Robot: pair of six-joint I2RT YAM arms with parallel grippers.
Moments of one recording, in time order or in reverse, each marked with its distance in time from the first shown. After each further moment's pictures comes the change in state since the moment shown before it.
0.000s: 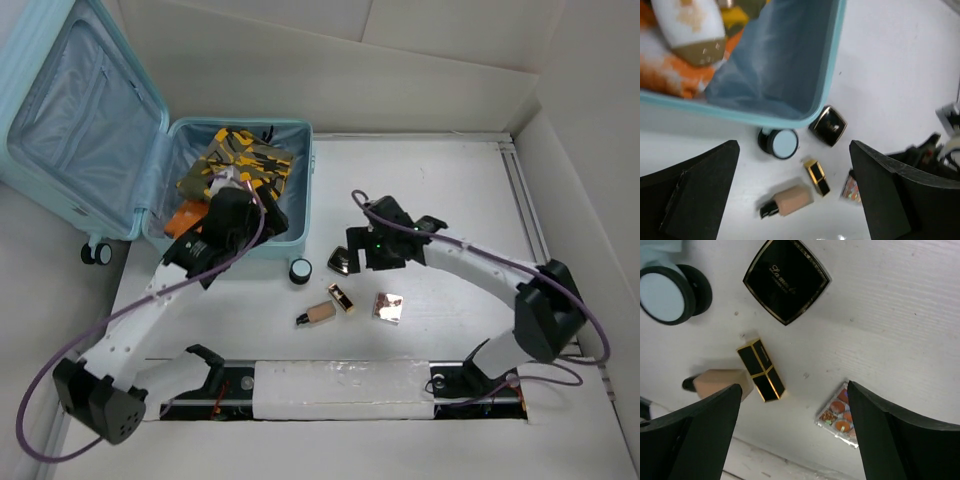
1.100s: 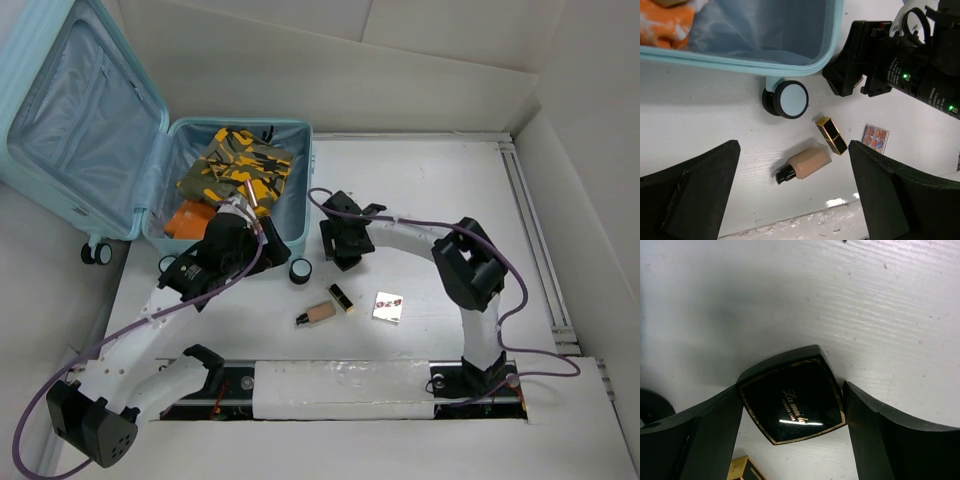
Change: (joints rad) left arm 0.006 -0.183 -0.244 -0.023 0.188 0.040; right arm 0.057 0.538 0.352 0.055 0.264 -0.042
